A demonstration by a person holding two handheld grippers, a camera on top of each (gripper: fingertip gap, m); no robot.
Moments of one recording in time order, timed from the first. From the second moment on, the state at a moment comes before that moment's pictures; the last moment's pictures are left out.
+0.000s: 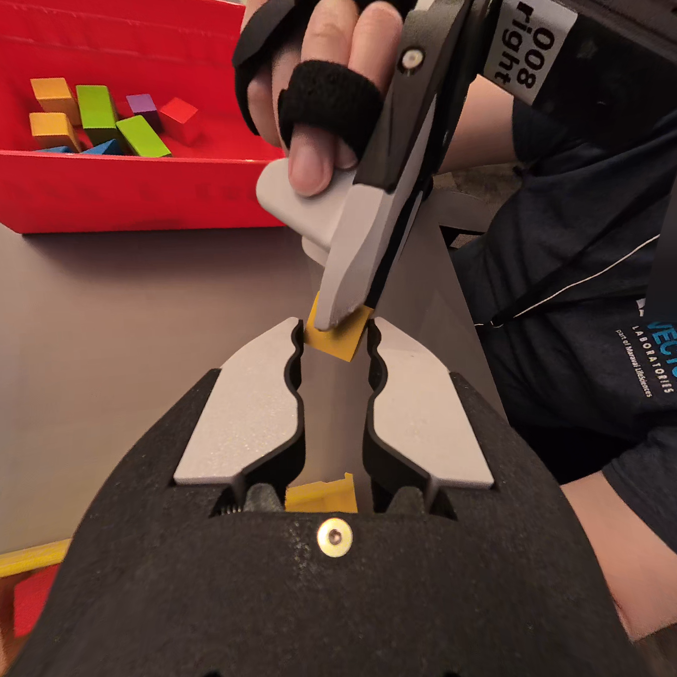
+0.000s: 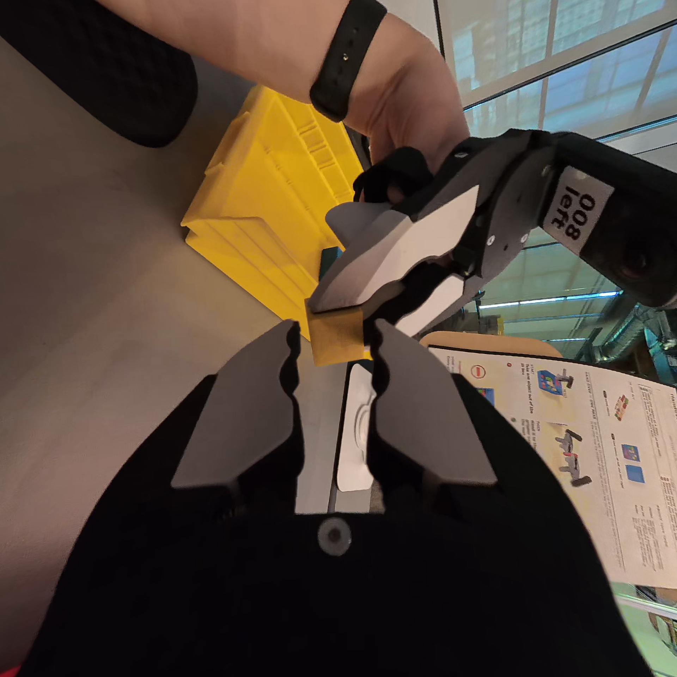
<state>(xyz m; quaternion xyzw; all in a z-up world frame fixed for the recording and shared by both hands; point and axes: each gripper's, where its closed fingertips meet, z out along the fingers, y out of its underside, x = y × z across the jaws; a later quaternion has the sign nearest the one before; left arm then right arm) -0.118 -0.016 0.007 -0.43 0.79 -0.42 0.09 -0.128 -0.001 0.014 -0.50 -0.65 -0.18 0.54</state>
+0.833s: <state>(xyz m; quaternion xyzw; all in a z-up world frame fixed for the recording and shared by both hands) -0.145 0.023 0.047 -0.45 0.76 -0.40 0.24 0.140 -0.045 -0.124 -0.91 -0.39 0.03 0.13</state>
